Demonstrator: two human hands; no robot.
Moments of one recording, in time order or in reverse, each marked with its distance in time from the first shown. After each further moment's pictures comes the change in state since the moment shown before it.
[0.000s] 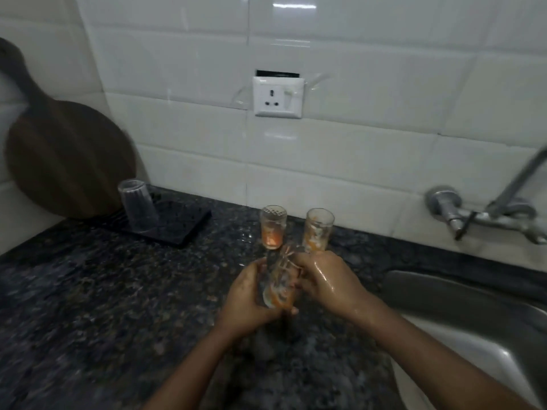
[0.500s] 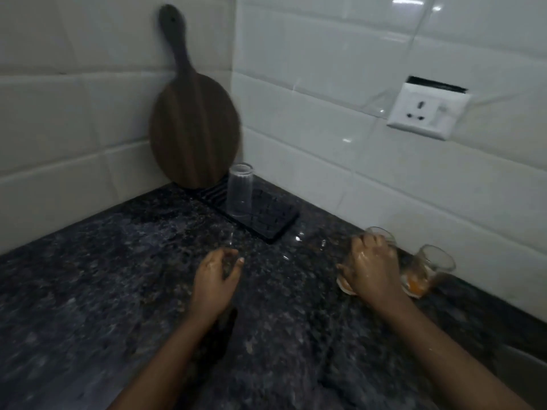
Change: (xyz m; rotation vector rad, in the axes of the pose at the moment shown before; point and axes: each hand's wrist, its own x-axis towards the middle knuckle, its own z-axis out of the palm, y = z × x) left_hand -0.012 -0.114 -0.161 0.172 0.545 -0.190; right_hand 0.126 -0.042 0.078 -0.535 0.028 0.116
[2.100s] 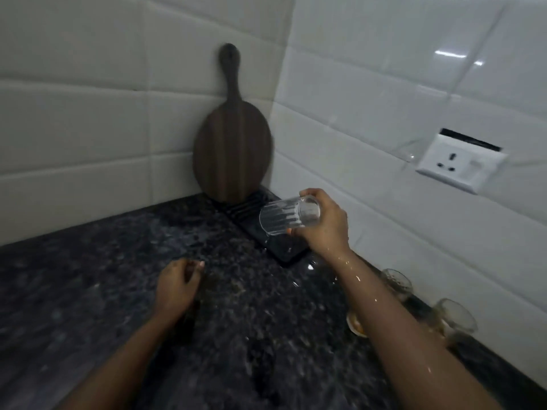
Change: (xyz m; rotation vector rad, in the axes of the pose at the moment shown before) left_hand 0.013 -0.058 -0.044 0.113 0.221 -0.255; right_hand 0.074 -0.099 -0.083 0.993 0.119 -0.096
